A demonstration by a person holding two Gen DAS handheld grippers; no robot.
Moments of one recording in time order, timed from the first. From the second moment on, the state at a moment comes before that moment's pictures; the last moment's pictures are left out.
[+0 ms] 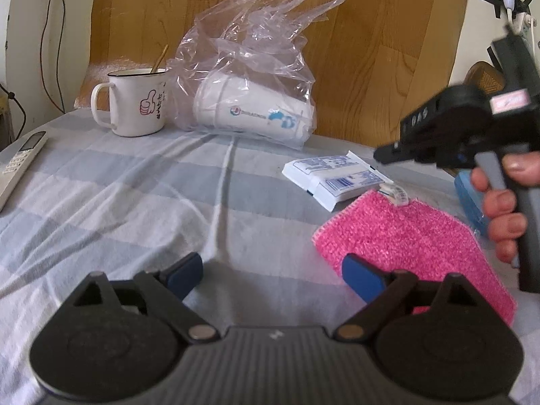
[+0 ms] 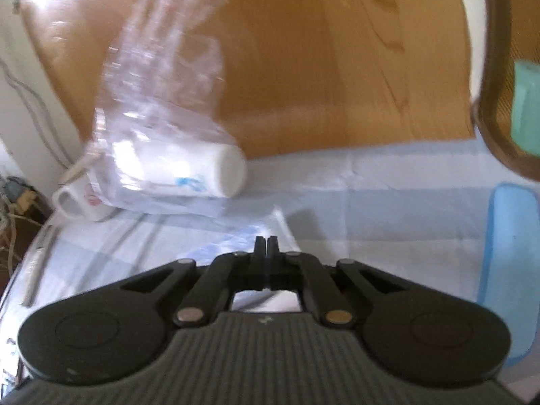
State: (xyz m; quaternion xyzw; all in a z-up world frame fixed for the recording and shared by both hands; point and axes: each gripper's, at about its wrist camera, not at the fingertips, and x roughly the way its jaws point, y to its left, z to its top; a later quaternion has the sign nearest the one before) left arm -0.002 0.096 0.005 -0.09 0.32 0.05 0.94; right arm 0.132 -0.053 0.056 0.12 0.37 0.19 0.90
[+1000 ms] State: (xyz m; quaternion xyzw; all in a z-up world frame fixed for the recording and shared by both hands) left arm -0.011 0.111 0.007 -0.14 0.29 0.07 0.94; right arm 0.128 0.008 0.039 -0.06 0.42 0.25 0.87
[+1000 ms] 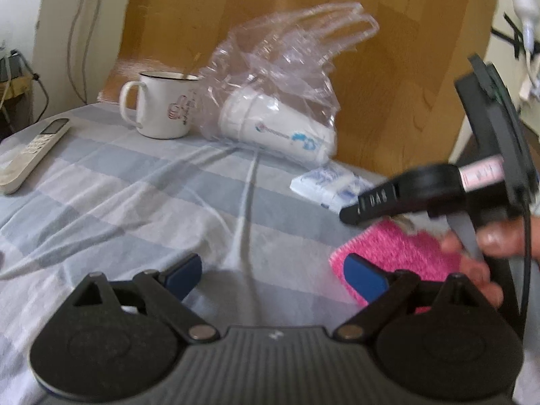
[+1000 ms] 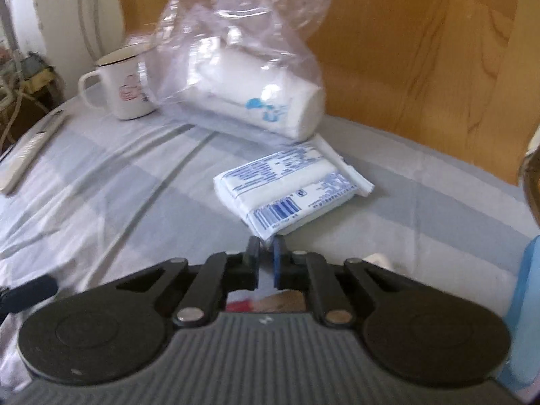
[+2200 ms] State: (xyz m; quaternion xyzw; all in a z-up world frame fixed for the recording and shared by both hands) left arm -0.018 0.135 0.009 -0.19 0.26 0.09 0.94; right arm 0.110 0.011 0.059 0.08 0.40 0.29 0.87
